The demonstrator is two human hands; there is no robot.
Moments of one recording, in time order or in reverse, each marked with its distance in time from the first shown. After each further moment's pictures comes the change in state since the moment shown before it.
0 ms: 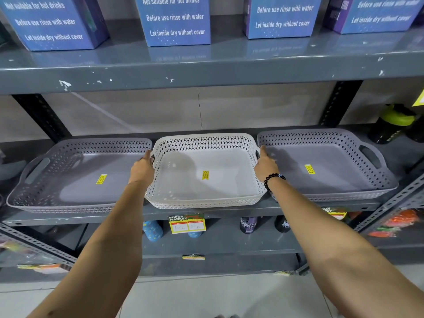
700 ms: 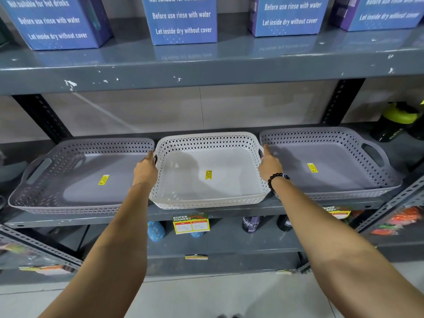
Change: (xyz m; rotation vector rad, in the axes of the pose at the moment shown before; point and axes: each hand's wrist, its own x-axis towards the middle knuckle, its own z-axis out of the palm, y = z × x) left_hand -0.002 0.000 0.000 -0.089 0.016 -0.048; right_hand -0.003 -0.002 0.000 -0.034 0.047 -0.017
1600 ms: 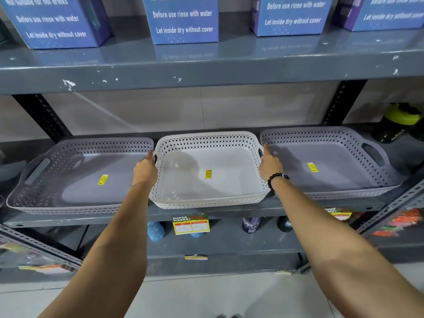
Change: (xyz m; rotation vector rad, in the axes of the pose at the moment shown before) left_hand 0.001 0.002 -0.001 -0.011 -0.006 -0.024; right_hand -0.003 -0.006 -0.003 -0.055 0.030 -0.027
